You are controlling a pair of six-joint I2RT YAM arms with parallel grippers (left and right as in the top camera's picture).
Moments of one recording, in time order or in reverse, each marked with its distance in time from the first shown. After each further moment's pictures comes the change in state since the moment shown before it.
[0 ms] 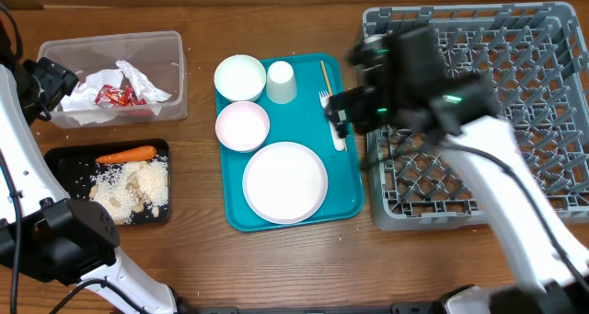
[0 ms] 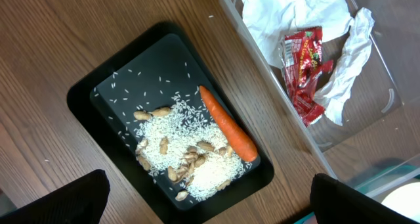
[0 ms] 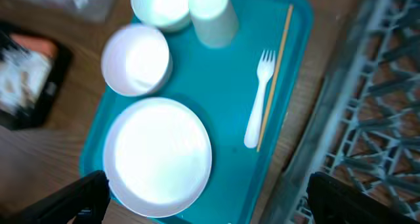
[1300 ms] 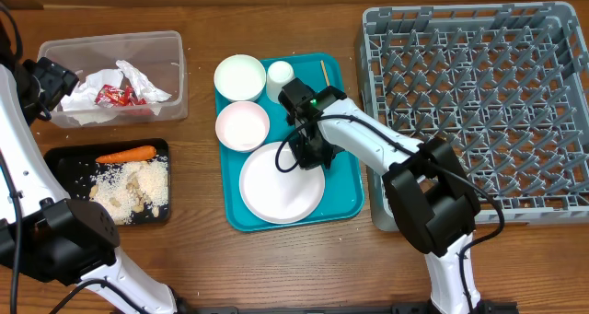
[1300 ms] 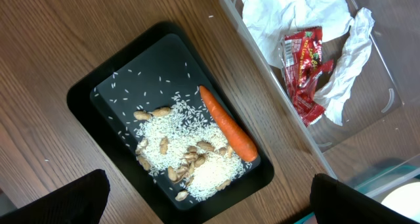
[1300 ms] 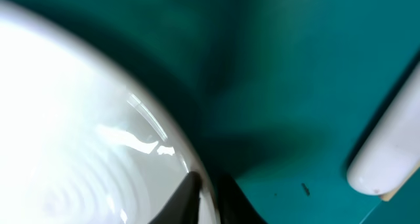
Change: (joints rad) left arm 0.000 0.000 0.000 0.000 0.000 0.000; right arm 0.191 0.580 0.002 0.045 0.148 0.133
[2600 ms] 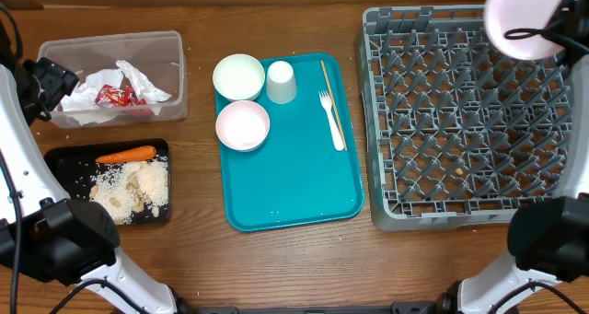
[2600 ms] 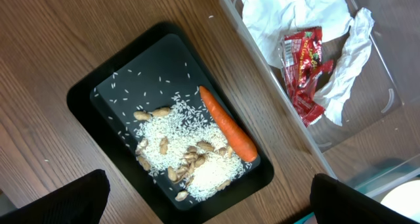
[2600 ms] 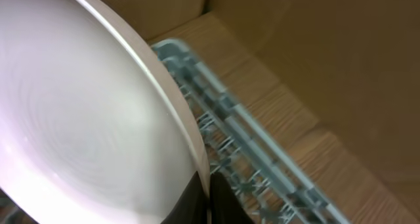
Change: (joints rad) left arm 0.000 0.000 0.000 0.000 0.000 0.000; right arm -0.927 -0.290 0.382 0.104 0.438 -0.027
